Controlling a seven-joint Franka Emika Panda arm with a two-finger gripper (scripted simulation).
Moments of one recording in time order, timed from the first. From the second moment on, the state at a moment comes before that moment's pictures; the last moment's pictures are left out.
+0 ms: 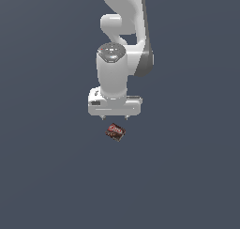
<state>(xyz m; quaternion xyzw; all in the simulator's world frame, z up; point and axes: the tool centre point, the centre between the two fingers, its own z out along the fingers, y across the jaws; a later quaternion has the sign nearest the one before) 0.006 -0.021 0.174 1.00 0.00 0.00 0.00</state>
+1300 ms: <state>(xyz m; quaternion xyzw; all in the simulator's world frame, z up) 0.011 -0.042 0.173 1.00 0.06 0.02 0.02</state>
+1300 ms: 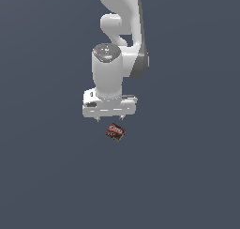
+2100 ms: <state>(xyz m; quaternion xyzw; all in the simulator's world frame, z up) 0.005 -0.036 0.120 0.97 0.26 0.00 0.02</state>
